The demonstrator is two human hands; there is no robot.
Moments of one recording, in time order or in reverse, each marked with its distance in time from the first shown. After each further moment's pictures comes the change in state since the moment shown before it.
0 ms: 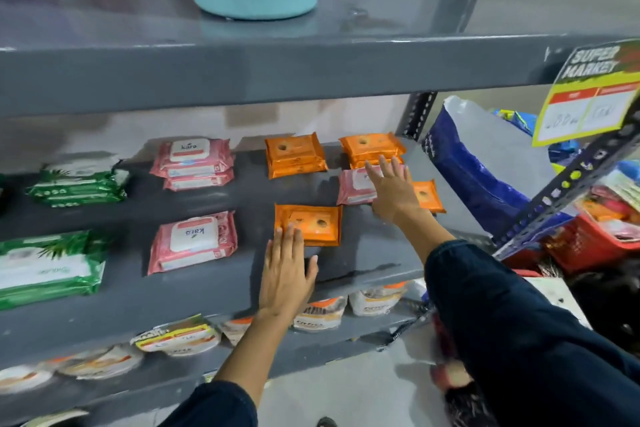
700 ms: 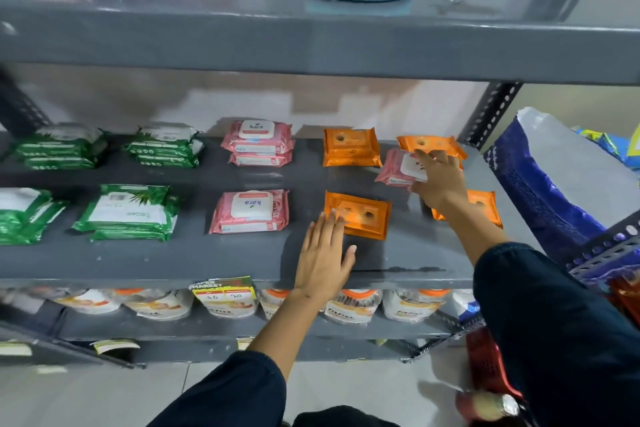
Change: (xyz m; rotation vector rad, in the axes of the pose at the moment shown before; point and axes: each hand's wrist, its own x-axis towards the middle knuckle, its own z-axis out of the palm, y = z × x) left_hand -0.017 -0.005 -0.022 -0.059 0.060 -0.024; right_hand 0.006 -0.018 -0.025 0.314 0.107 0.000
